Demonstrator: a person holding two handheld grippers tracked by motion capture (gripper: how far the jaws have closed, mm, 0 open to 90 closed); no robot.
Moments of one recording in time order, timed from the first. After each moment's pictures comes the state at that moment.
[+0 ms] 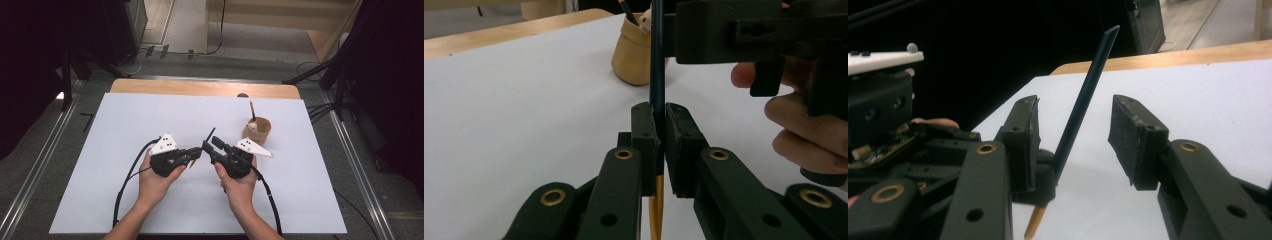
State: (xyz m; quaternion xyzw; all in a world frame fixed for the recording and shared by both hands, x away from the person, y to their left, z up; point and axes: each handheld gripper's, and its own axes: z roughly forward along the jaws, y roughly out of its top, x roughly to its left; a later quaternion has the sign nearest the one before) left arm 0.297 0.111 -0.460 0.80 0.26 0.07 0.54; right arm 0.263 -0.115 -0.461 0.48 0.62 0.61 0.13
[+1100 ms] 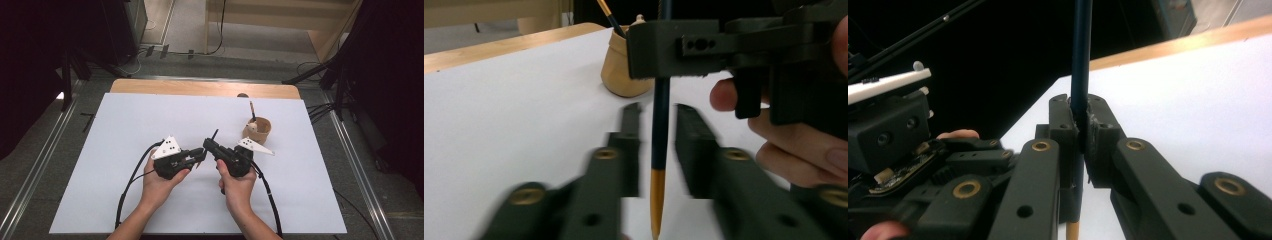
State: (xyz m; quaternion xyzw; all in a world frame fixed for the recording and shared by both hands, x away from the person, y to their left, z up) left arm 0.291 0.103 -0.463 0.79 0.25 0.08 0.56; right arm 0.269 -0.118 -0.470 0.49 0.59 0.64 0.05
